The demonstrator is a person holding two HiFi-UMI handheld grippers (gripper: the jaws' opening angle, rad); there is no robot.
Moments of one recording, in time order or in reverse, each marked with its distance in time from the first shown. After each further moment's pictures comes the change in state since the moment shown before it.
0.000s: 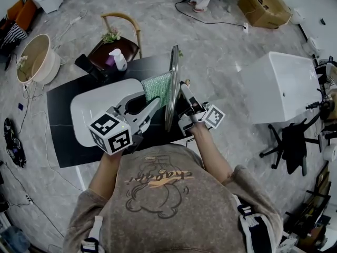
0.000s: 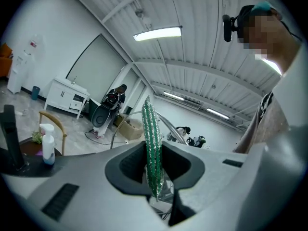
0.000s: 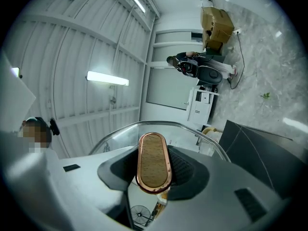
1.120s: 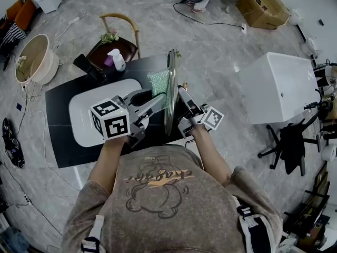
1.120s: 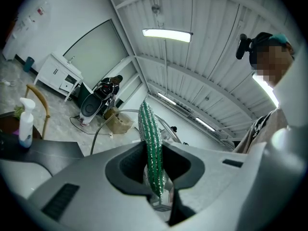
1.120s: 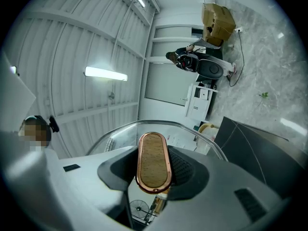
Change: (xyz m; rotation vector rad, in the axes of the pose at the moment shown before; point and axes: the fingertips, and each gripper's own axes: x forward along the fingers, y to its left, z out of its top) left arm 0.022 -0.006 -0.001 -0.182 0.021 -0.174; right arm -0.009 0.002 -0.010 0.000 0.059 -0.016
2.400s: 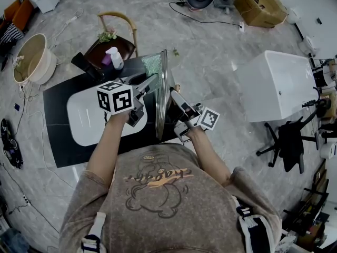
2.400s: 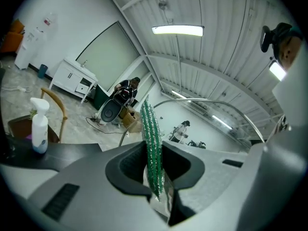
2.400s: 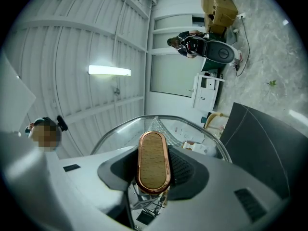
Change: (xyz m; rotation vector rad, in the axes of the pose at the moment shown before) left arm 0.025 0.095 -0.002 -0.024 0.023 0.186; right arm 0.008 0.022 -0.022 0.058 0.079 0.094
